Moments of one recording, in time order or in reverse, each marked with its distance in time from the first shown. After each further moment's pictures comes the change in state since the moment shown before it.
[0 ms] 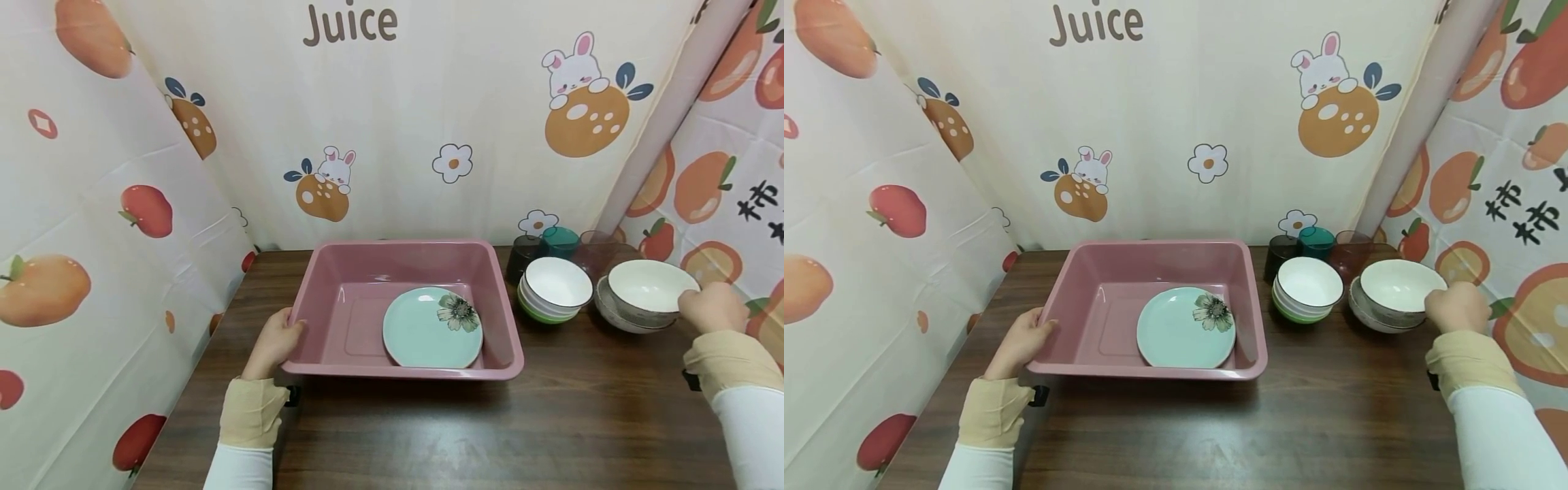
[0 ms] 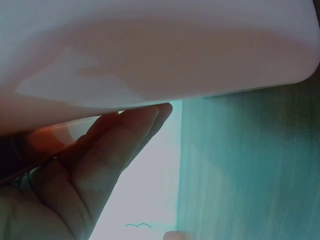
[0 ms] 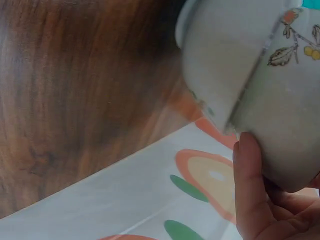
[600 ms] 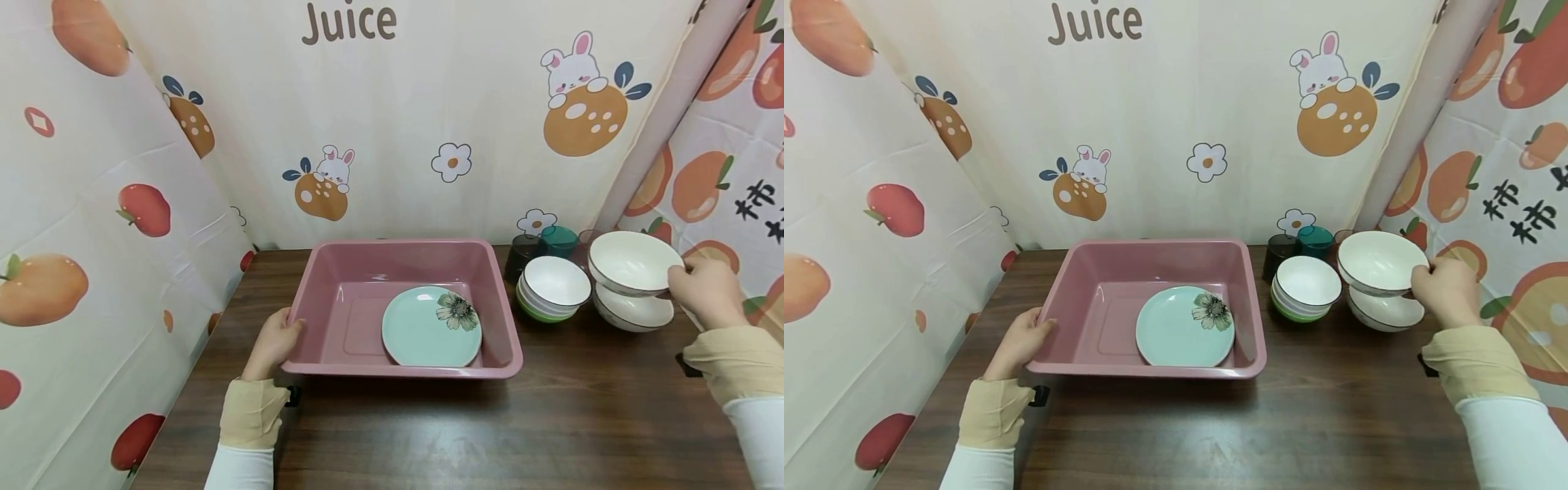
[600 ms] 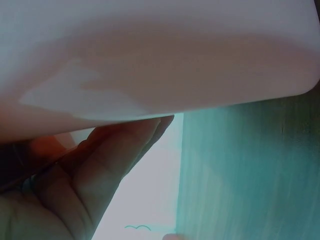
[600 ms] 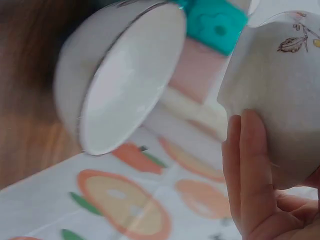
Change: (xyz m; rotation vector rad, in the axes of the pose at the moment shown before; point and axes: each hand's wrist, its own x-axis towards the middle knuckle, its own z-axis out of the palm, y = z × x) left_hand 0.001 -0.003 0.002 0.004 0.026 -0.001; right_hand -0.020 -0.057 -0.031 0.082 0.052 -0.133
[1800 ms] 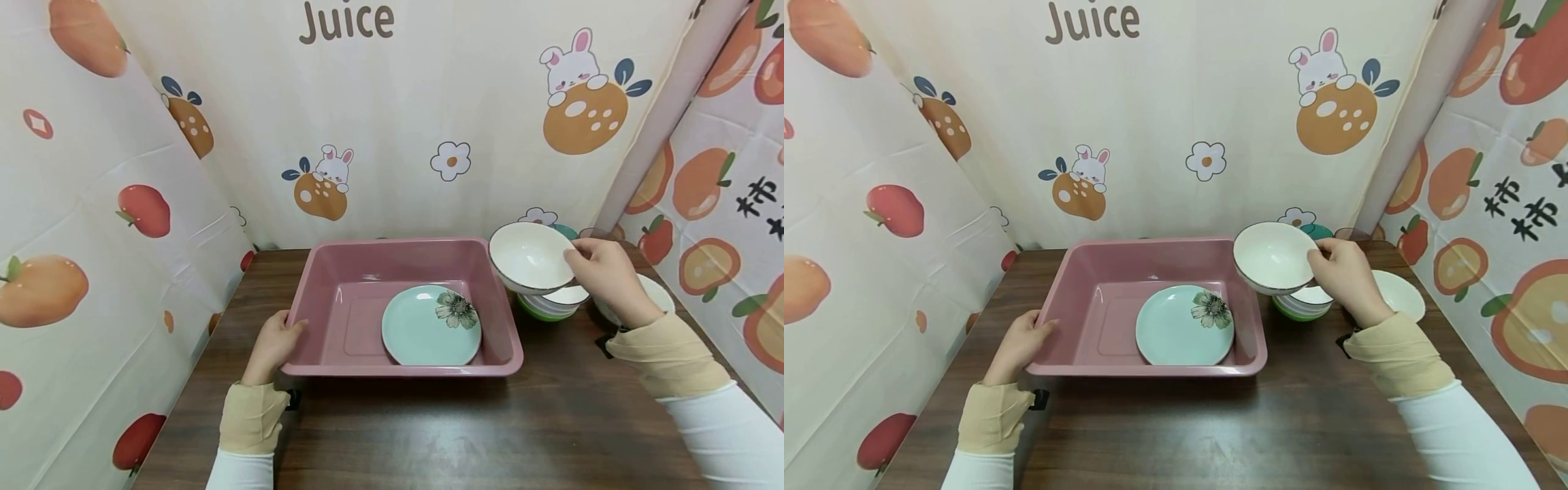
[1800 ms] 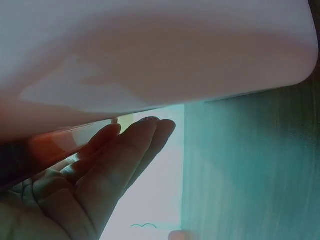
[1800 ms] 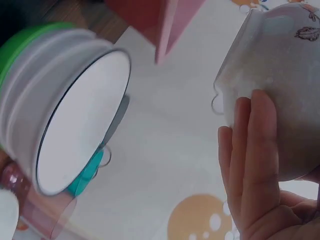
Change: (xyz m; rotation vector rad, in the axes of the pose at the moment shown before) left_hand -0.007 0.003 0.001 0.021 0.030 -0.043; right_hand -0.026 -0.127 0.033 0.302 -0.154 -0.219
